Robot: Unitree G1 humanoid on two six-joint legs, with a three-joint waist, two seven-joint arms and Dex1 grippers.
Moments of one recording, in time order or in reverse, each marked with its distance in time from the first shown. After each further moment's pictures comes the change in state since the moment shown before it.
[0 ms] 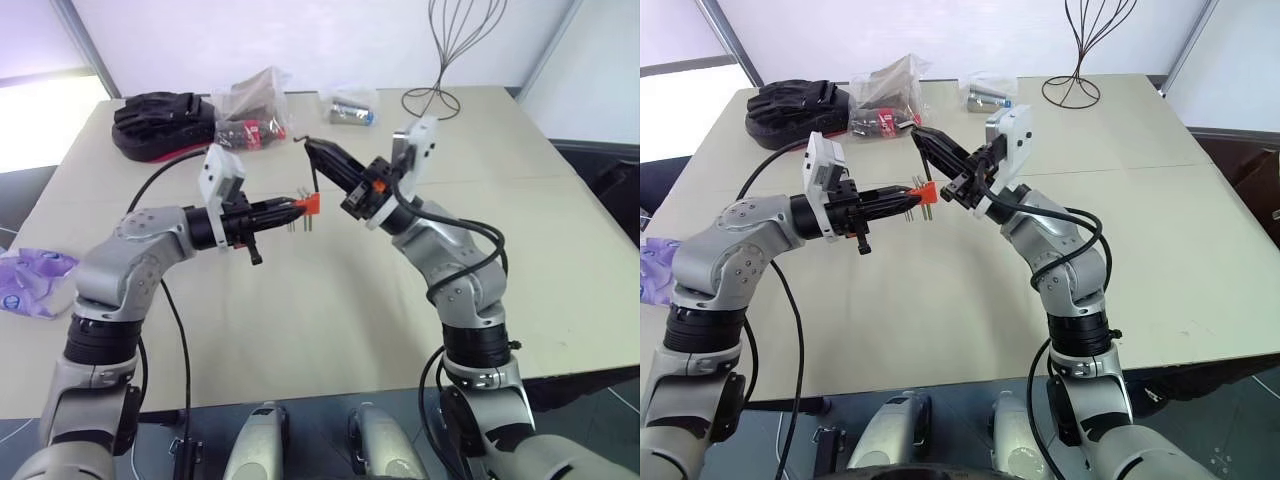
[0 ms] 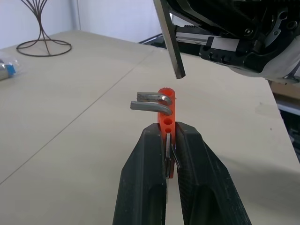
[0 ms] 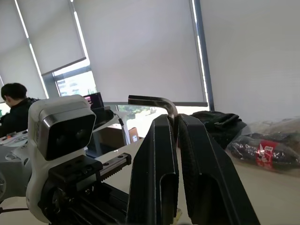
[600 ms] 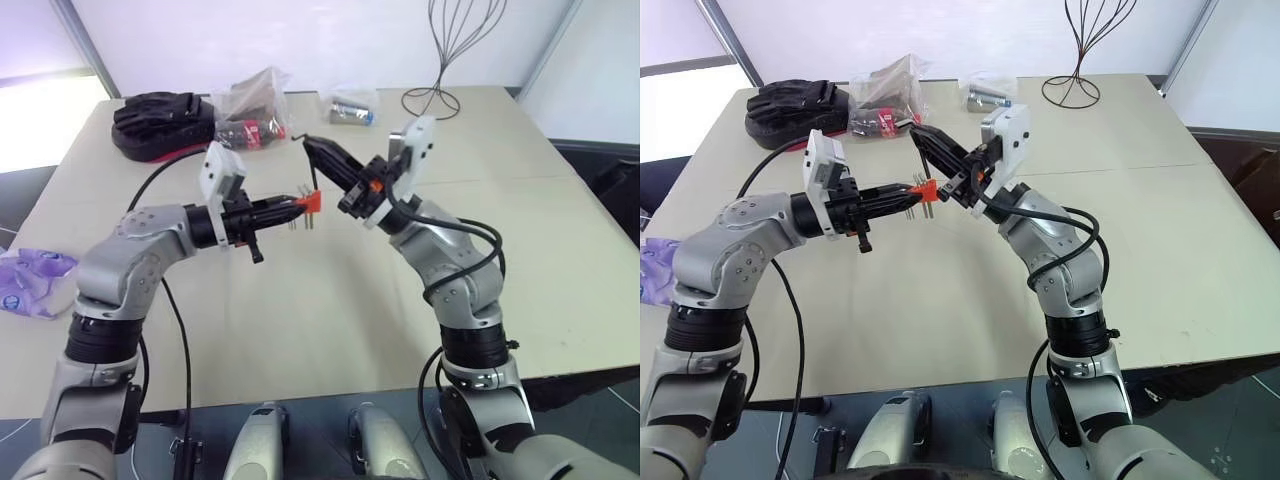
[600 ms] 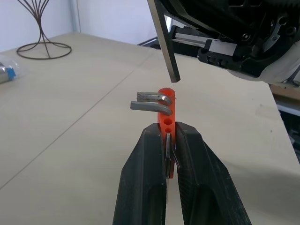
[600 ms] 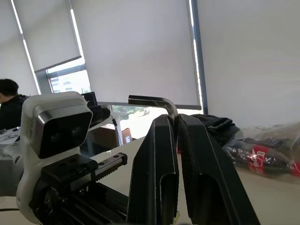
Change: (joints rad) left arm -0.015 -0.009 0.000 0.001 -0.002 0.000 0.006; right arm 0.000 0.002 0.018 0.008 -0.041 -0.052 -0.015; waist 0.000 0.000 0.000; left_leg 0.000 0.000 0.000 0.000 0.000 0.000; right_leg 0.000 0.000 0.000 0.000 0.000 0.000
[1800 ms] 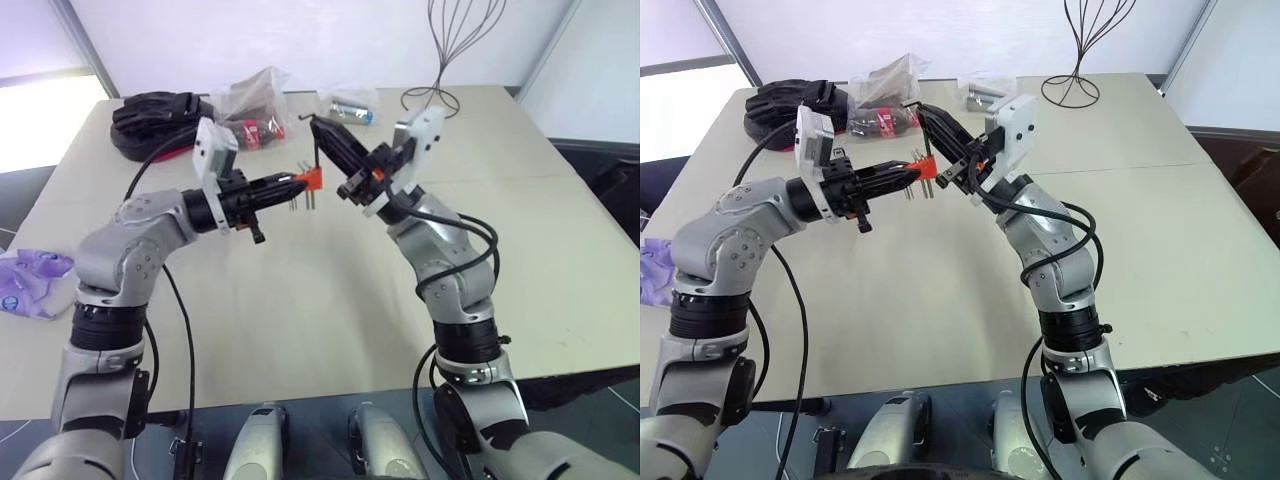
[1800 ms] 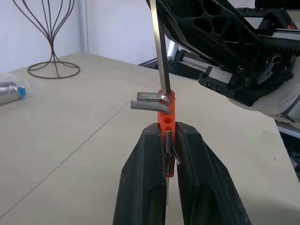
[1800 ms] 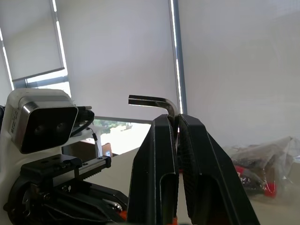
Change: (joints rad) left arm -0.062 -0.031 0.044 0.041 -0.046 0.027 0.037; right arm -0.025 0.026 0.001 0.042 -0.058 -0.118 -0.043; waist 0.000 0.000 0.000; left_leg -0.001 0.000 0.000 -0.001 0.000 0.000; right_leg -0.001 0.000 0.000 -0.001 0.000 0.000
